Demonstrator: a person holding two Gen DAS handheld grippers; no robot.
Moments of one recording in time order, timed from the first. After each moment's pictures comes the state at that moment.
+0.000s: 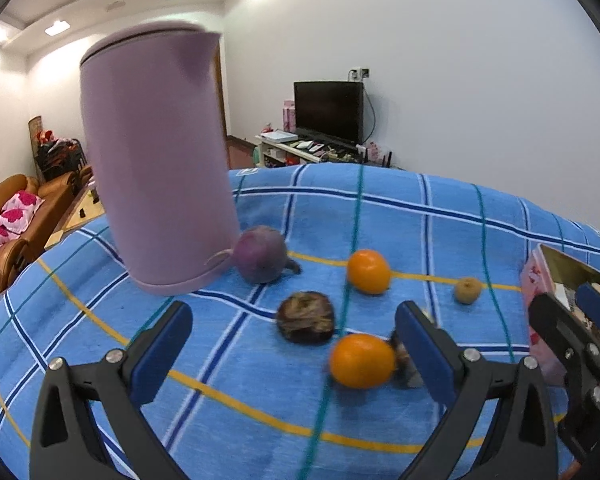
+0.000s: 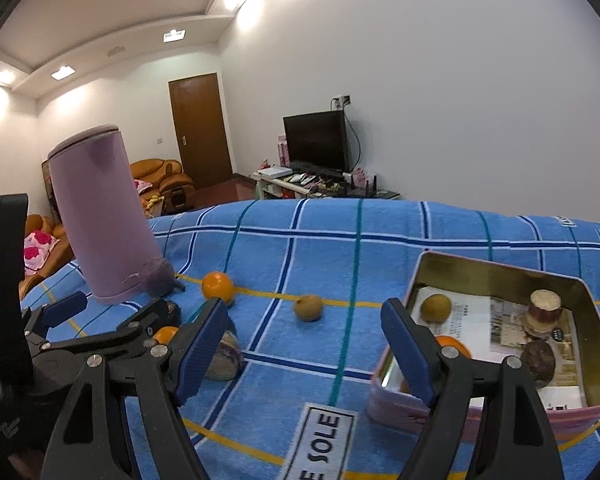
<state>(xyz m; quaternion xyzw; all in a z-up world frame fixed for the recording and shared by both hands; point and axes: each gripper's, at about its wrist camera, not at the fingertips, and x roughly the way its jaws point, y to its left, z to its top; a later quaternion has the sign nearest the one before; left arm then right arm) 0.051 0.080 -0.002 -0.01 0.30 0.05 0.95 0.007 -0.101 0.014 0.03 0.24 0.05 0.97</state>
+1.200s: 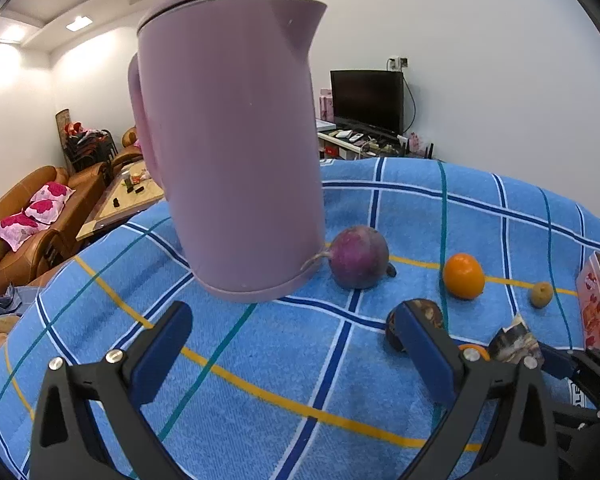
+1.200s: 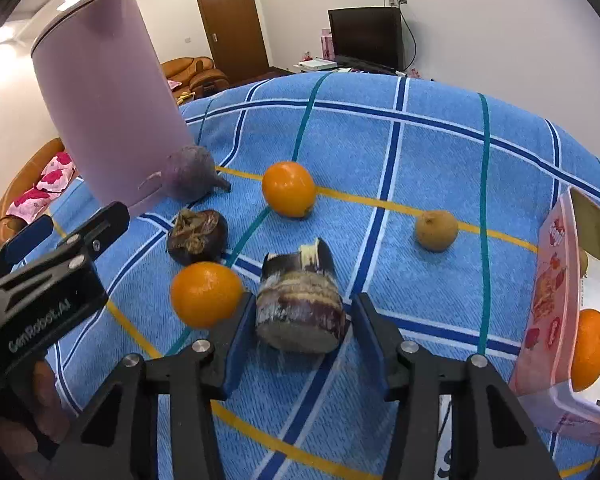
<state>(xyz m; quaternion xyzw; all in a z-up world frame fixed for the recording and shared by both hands) 0.061 0.134 -0.004 0.00 0.31 0.11 0.94 0.081 -0.028 -0.039 0.00 0.43 0.13 0.89</state>
